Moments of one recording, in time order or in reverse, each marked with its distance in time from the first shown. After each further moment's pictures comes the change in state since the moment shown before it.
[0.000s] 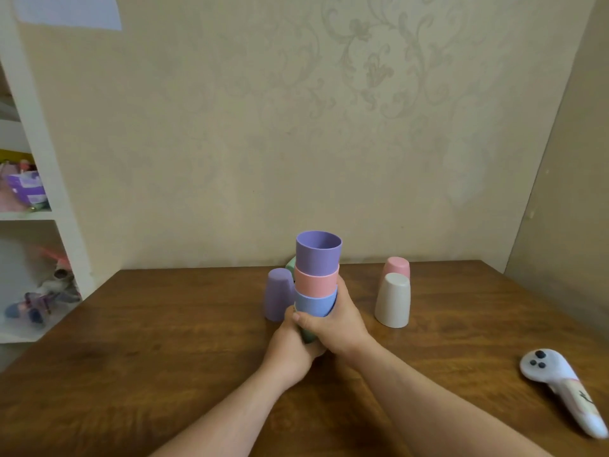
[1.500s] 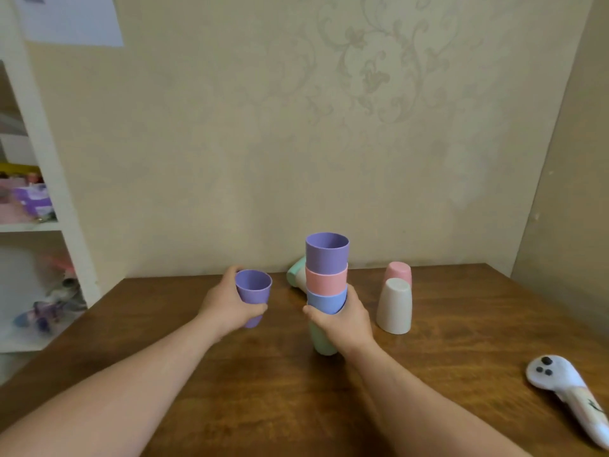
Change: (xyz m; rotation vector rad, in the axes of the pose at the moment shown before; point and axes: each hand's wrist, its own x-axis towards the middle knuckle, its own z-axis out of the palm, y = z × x) left_hand 0.059 -0.001 -0.119 0.228 0.212 -0.087; right_hand 0.012 0.006 -0.009 -0.022 0.165 0.114
